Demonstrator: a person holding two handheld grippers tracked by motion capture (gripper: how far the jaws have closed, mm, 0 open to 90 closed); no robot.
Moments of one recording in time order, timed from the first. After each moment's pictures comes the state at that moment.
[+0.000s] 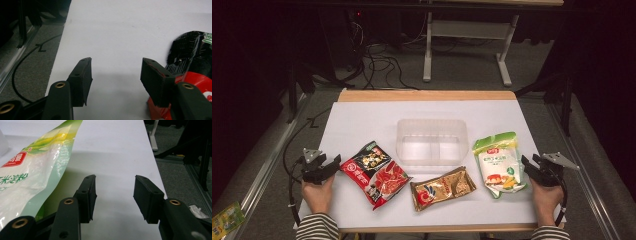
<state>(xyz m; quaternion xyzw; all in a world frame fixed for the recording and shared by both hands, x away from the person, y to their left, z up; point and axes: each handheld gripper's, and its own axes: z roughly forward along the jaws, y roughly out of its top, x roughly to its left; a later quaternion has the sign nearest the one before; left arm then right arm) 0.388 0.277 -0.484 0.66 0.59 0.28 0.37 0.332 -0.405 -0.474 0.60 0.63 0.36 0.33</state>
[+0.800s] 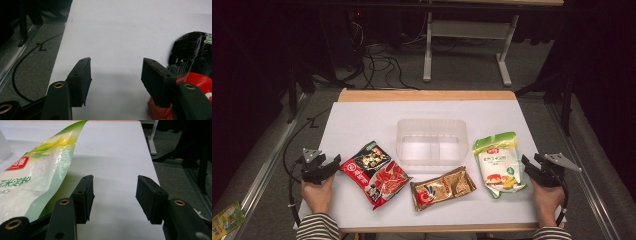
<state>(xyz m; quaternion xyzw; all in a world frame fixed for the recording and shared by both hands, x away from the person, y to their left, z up) 0.389 0.278 -0.484 0.65 0.60 0.28 0.38 0.329 -0.406 -0.472 0.60 0.62 0.37 0.35</state>
